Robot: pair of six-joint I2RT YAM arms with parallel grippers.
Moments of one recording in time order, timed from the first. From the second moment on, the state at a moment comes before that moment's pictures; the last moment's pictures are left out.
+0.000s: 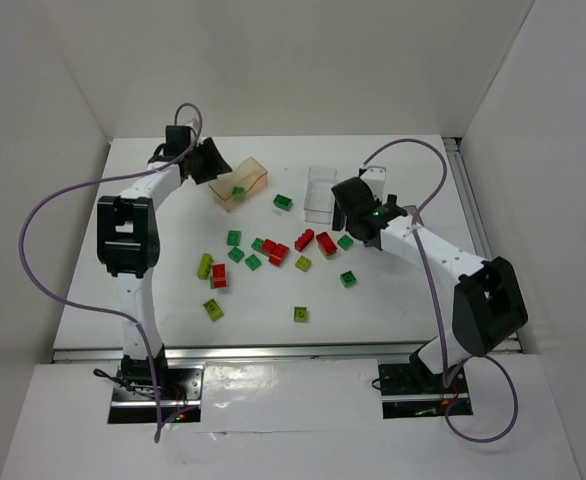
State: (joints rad) left arm -0.02 2.19 1.74 -0.25 0.29 -0.48; right arm 0.53 1.52 1.12 -0.50 0.59 0.53
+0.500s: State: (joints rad) left arm -0.11 2.14 1.63 -0.36 0.28 -0.45; right arm 0.53 1.46 1.08 -0.51 0.60 0.54
